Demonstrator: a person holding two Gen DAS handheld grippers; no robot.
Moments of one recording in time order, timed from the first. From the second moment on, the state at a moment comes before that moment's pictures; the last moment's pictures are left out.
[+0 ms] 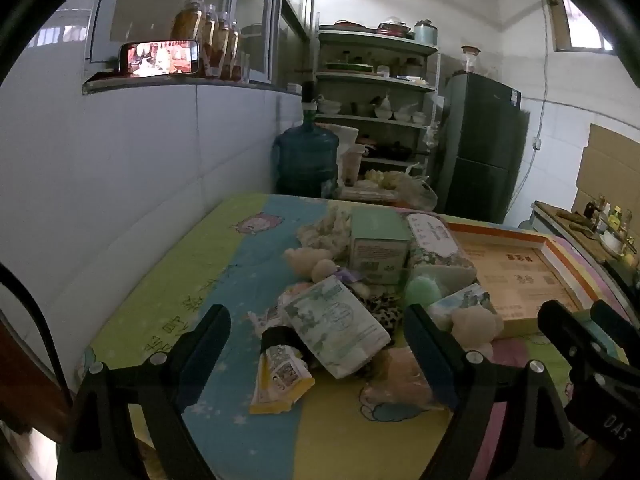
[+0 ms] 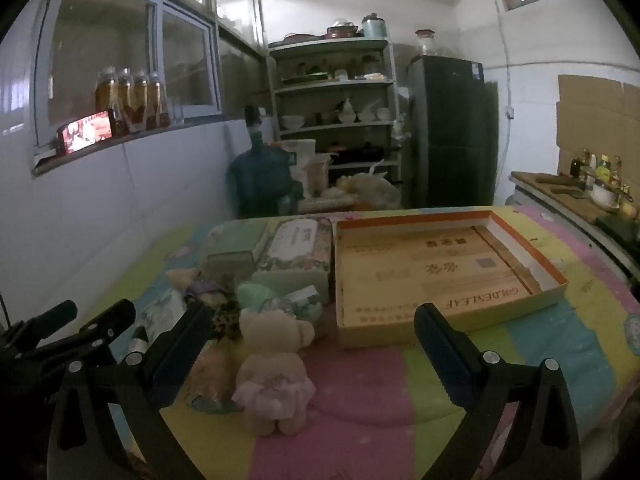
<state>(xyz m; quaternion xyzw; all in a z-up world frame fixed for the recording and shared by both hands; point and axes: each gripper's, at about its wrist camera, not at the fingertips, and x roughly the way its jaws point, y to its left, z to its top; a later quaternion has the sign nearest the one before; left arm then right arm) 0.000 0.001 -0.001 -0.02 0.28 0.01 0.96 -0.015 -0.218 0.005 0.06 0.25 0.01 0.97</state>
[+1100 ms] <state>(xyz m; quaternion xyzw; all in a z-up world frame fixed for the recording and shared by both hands) -0.002 0.048 -0.036 -0.07 0.29 0.02 0.96 0.011 -0.213 -0.044 0.07 0.33 0.05 0.94</state>
